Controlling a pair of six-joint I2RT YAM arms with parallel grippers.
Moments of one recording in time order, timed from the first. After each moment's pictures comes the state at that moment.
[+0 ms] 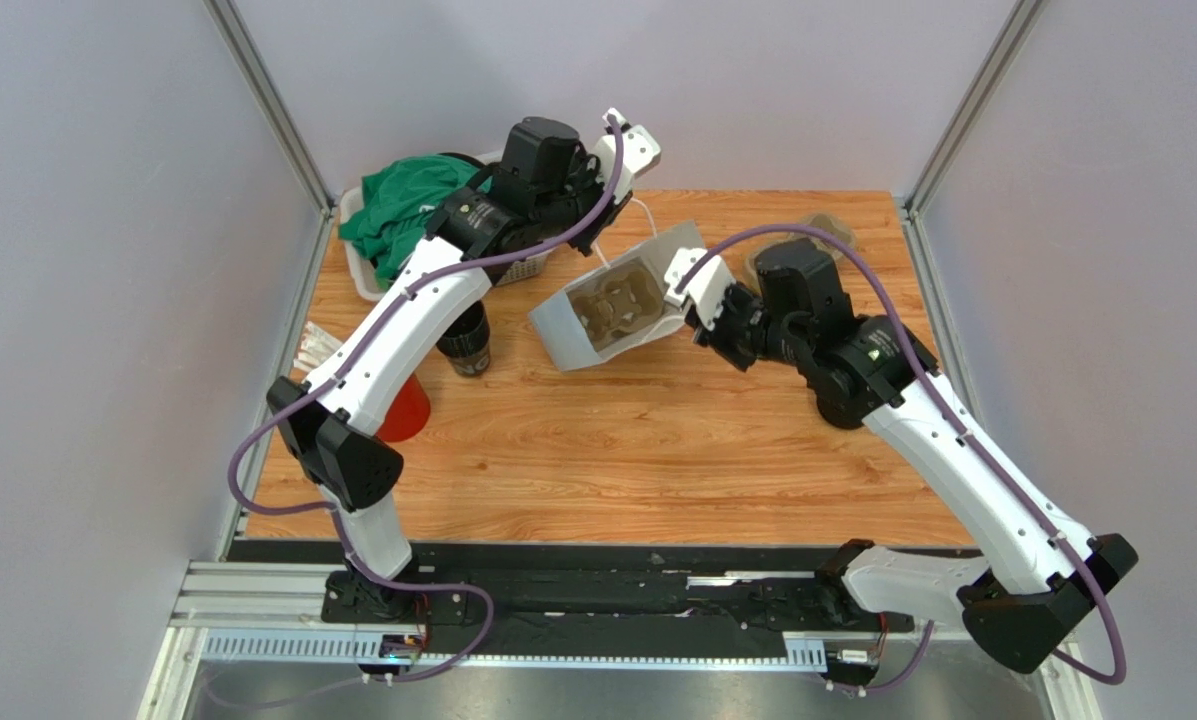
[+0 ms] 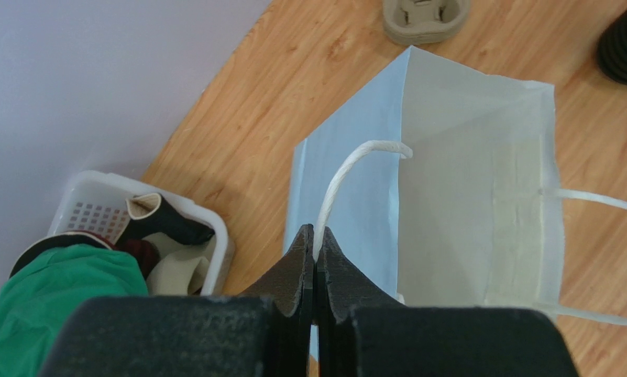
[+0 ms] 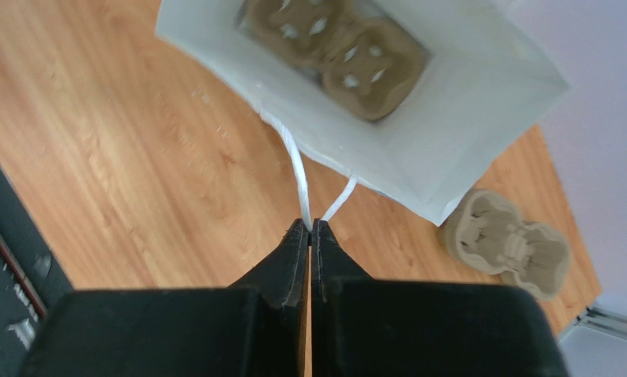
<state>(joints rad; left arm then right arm) -0.64 1.76 2.01 -0.74 0.14 0.35 0.64 1.15 1.32 -0.80 -0.16 -0.55</state>
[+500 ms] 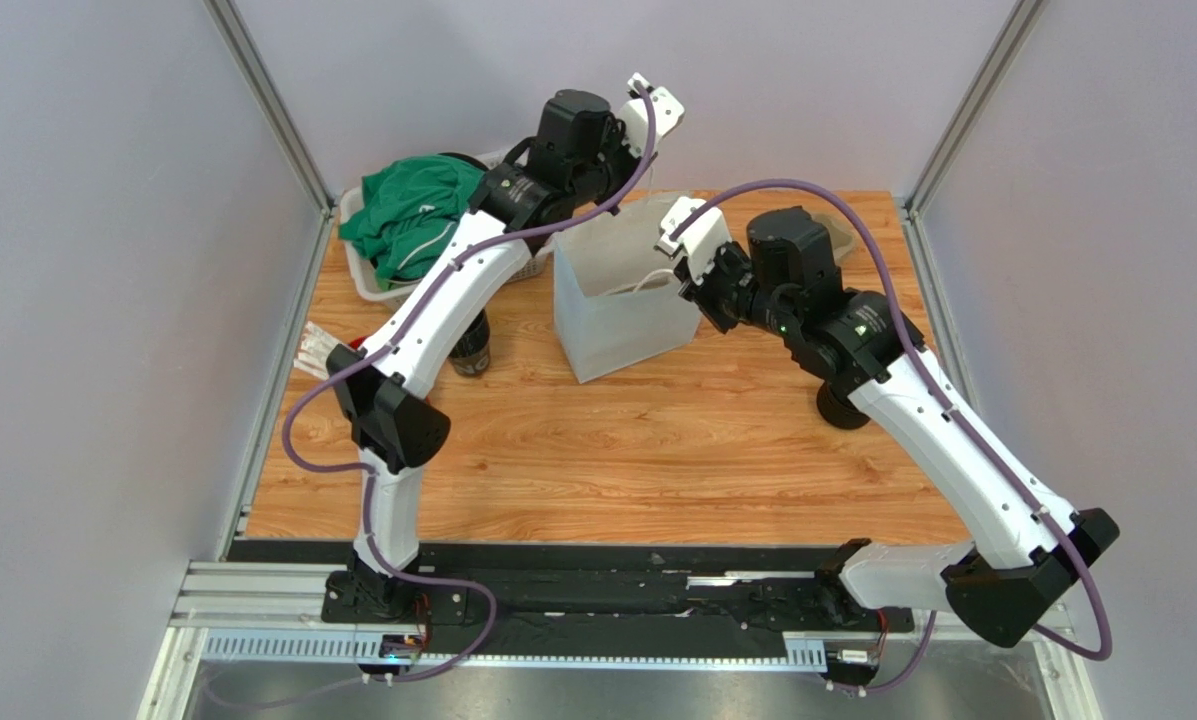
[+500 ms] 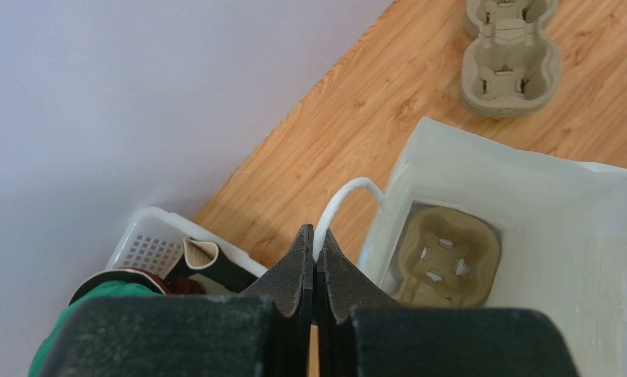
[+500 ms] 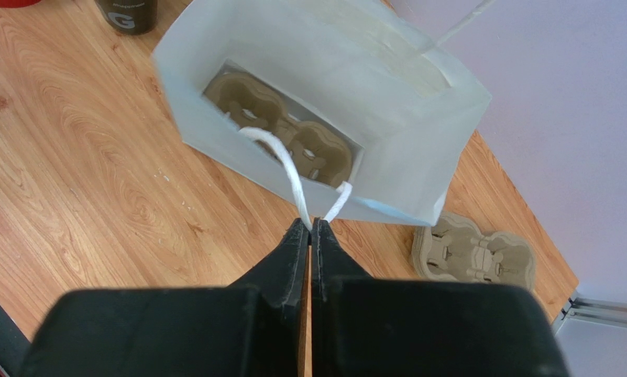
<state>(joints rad) -0.64 1.99 2.30 -0.67 0.00 0.36 0.64 1.25 1.48 -0.68 -0.05 -0.42</state>
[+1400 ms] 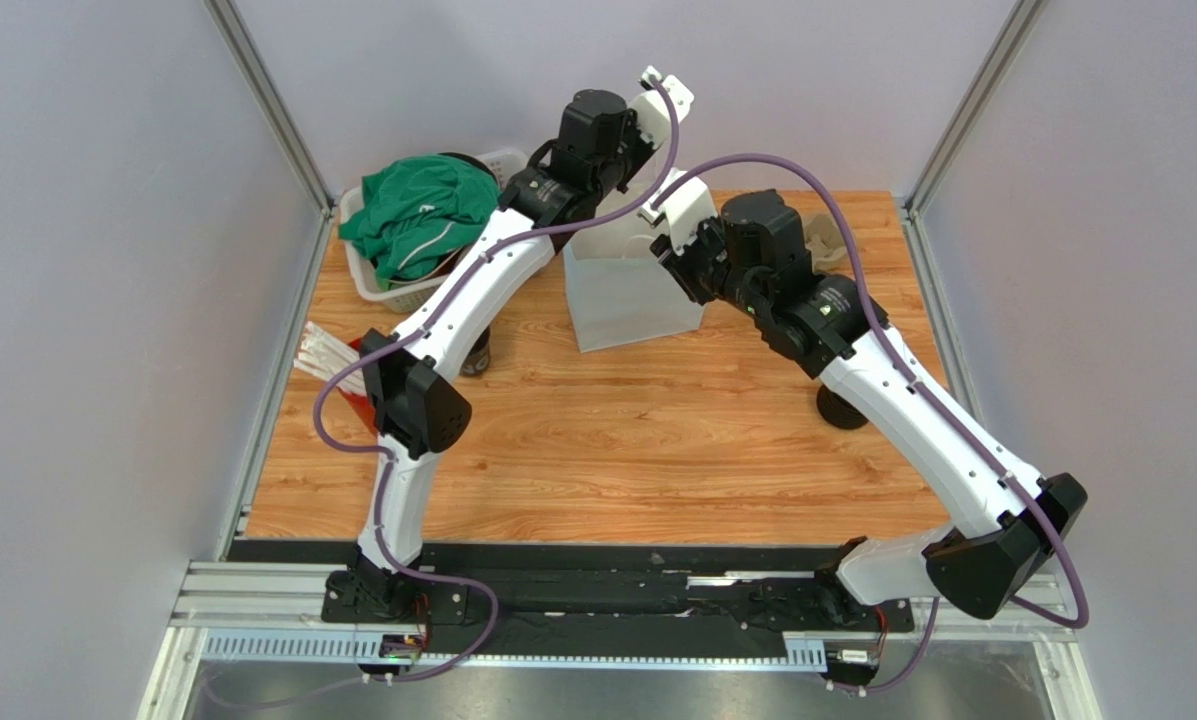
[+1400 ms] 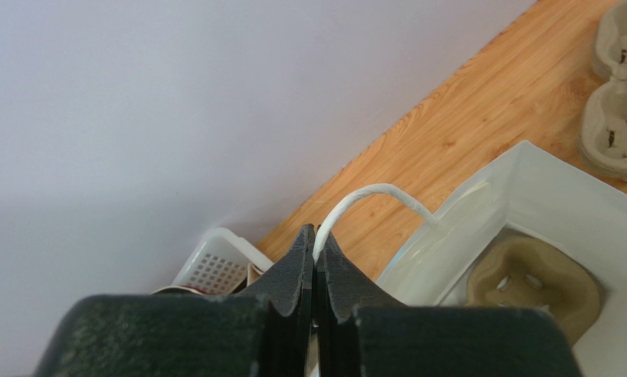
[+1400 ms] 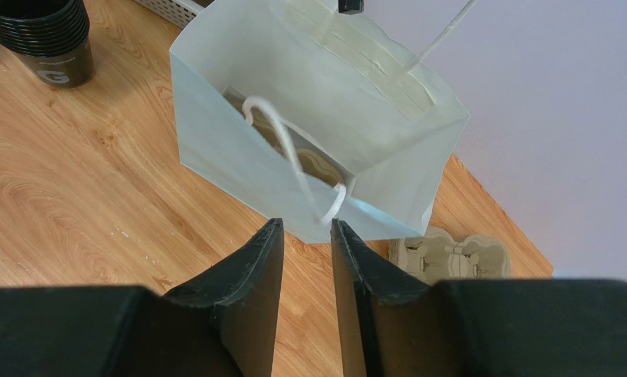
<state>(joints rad) -0.64 2.13 2.36 -0.47 -0.19 0.45 0.66 1.36 1.52 -0.53 0.09 -0.38</state>
